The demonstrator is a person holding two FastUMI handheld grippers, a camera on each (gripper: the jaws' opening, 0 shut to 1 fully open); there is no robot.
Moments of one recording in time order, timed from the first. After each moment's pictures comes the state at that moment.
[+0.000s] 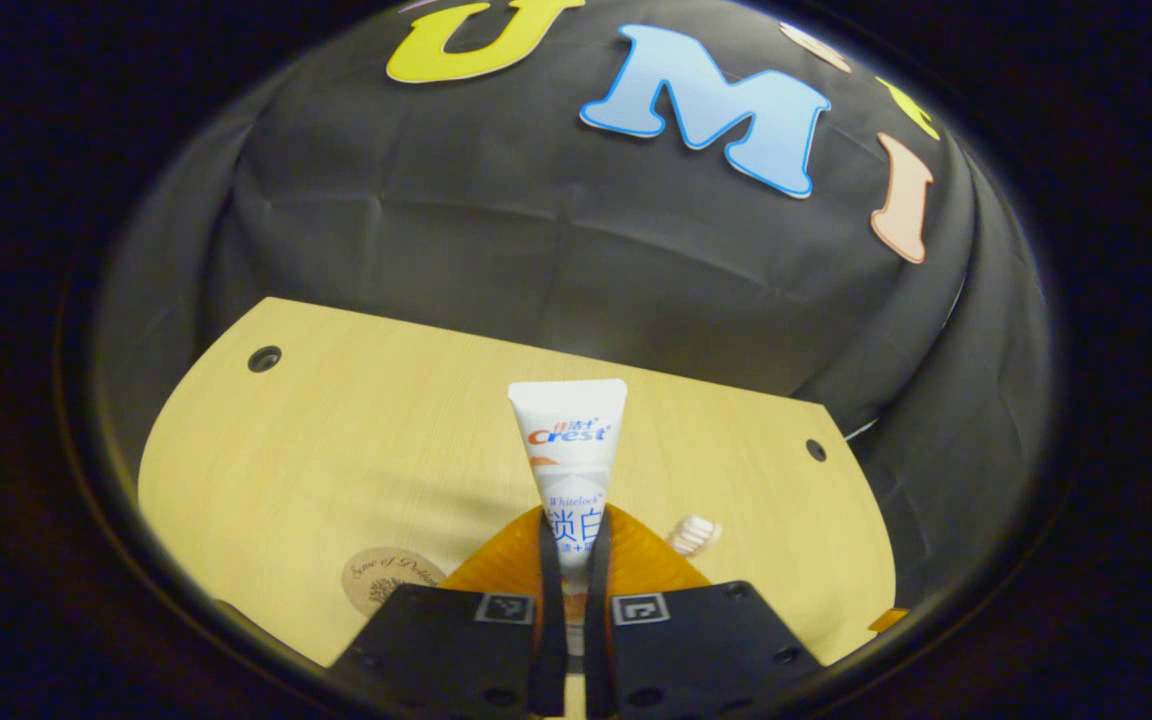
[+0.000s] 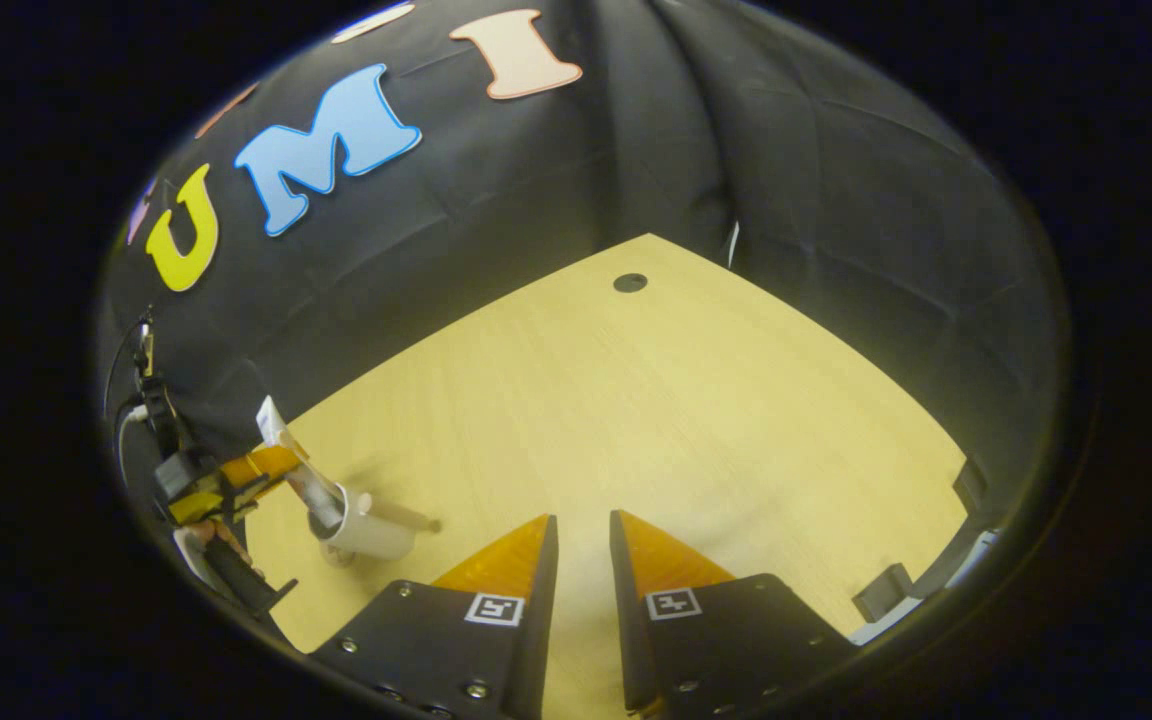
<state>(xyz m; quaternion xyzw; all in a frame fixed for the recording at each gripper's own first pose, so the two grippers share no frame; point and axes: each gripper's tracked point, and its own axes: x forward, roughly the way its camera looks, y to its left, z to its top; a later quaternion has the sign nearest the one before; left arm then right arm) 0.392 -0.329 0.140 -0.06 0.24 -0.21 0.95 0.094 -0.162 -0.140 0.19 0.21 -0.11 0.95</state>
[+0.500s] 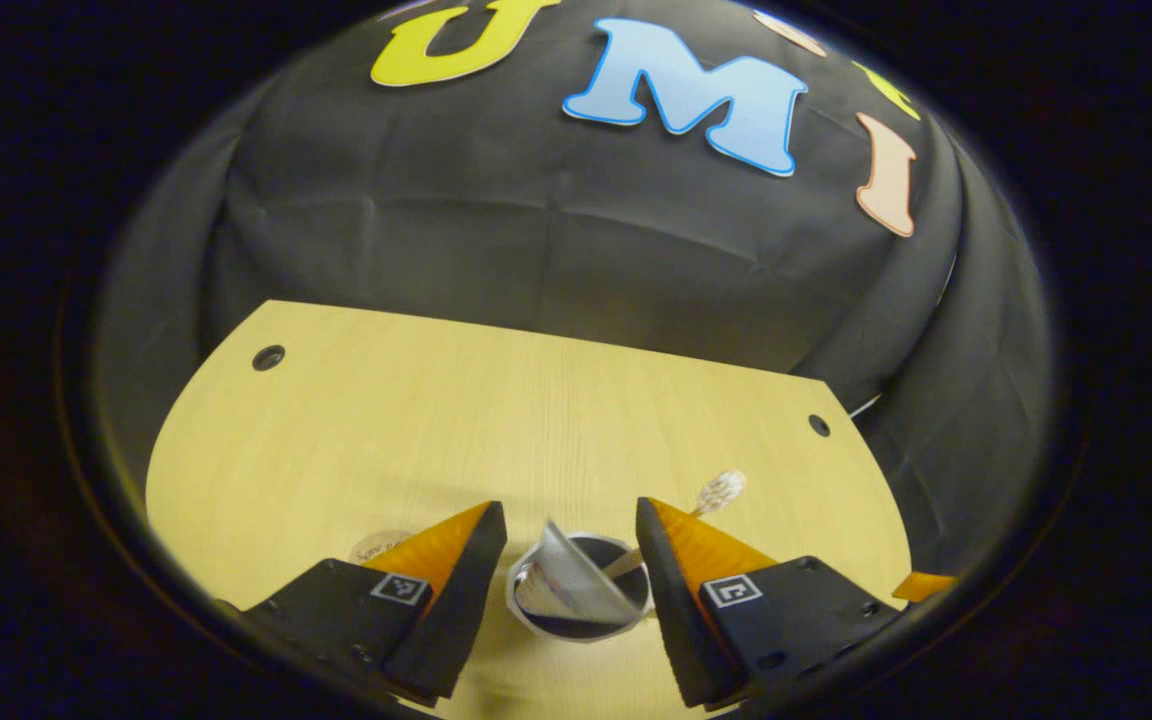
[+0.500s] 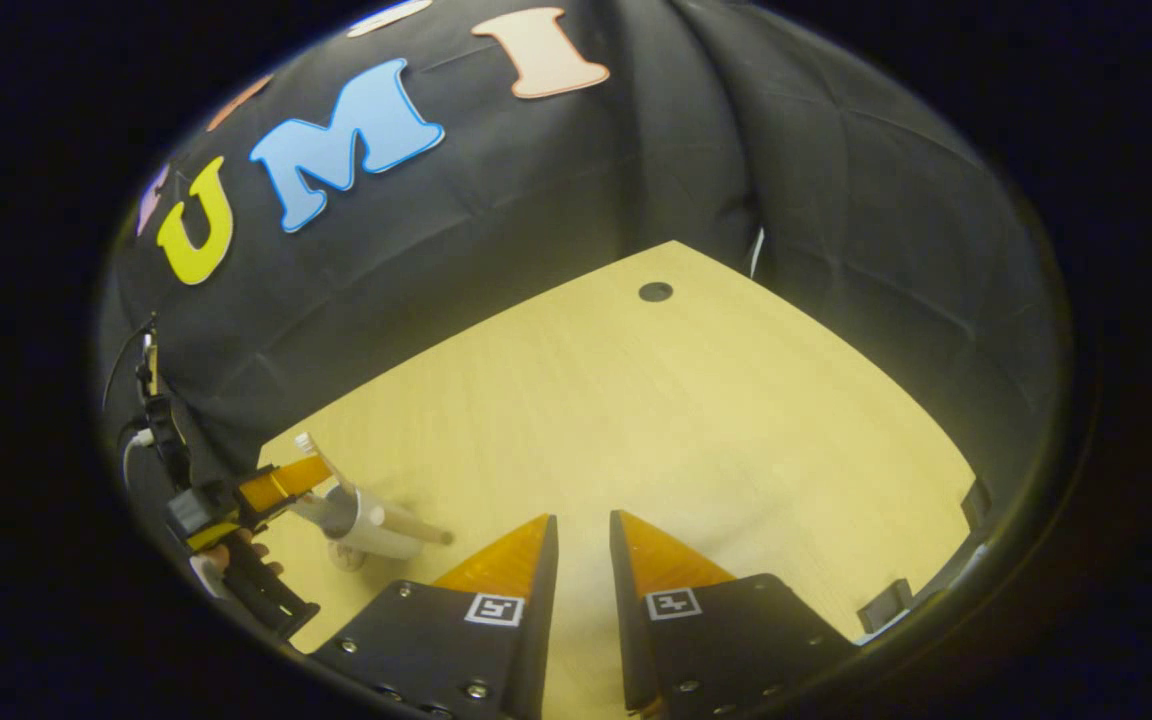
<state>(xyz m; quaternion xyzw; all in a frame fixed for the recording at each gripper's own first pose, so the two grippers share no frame) 0.375 -0.318 0.142 -0.05 0.23 -0.20 0.95 0.111 -0.144 -0.128 0.17 0.21 -0.08 0.96</state>
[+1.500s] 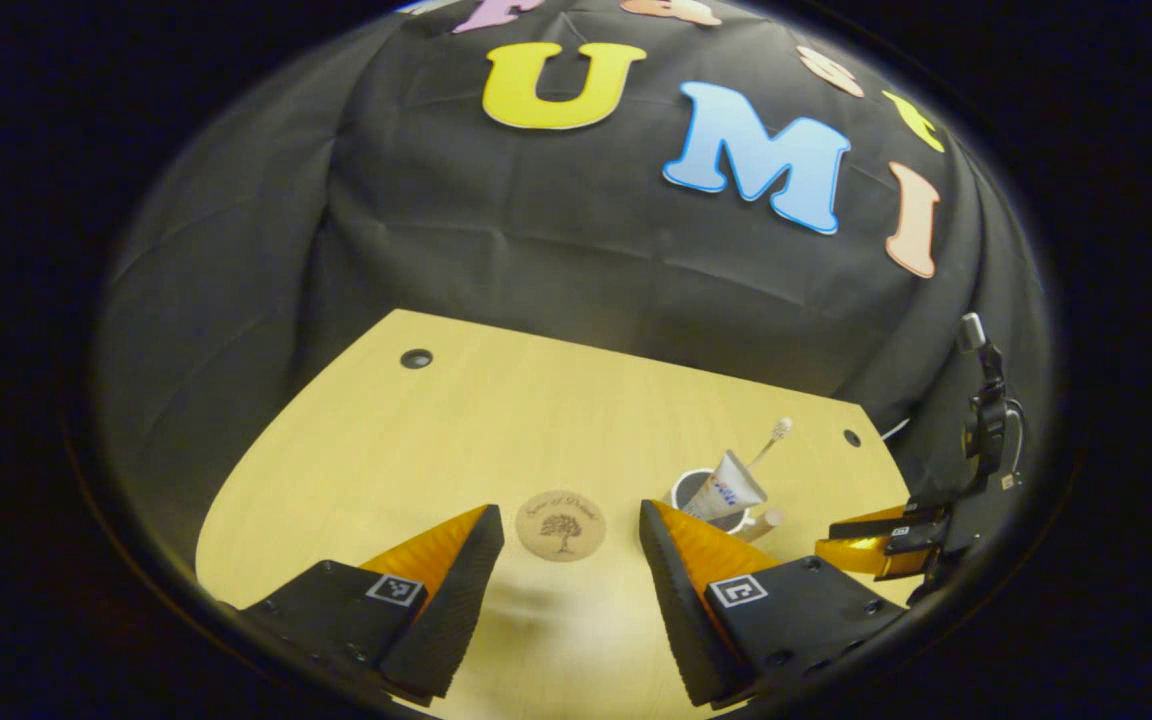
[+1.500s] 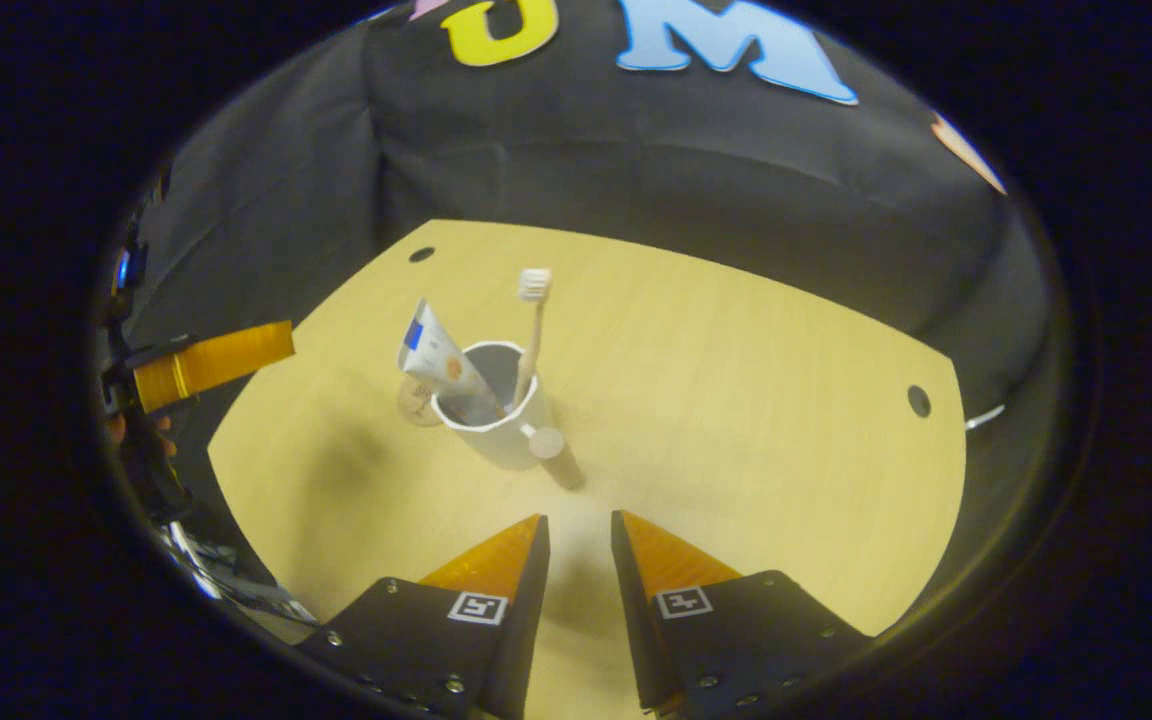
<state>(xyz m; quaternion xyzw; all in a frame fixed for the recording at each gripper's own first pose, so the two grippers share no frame) 0.283 -0.144 0.169 -0.06 0.19 -0.11 0.97 0.163 -0.008 -0.156 -0.18 0.31 0.22 0.90</state>
